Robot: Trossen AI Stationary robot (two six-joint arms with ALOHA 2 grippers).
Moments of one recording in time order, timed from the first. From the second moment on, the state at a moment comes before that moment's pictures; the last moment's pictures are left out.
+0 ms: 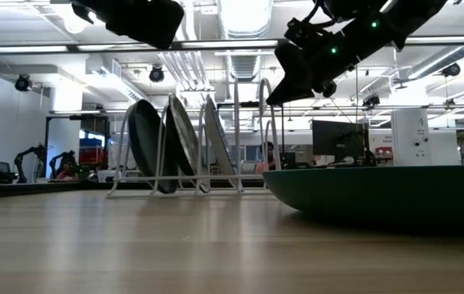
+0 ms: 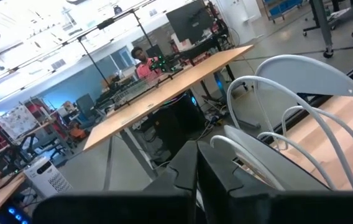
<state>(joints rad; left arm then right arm) -0.36 1.50 1.07 -0.71 -1.57 -0.72 0.00 1.45 0.74 0.23 0.55 0.09</state>
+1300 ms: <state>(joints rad) -0.39 2.05 1.65 -0.58 -0.58 -0.40 0.26 1.01 0.50 -0.48 0.02 0.61</state>
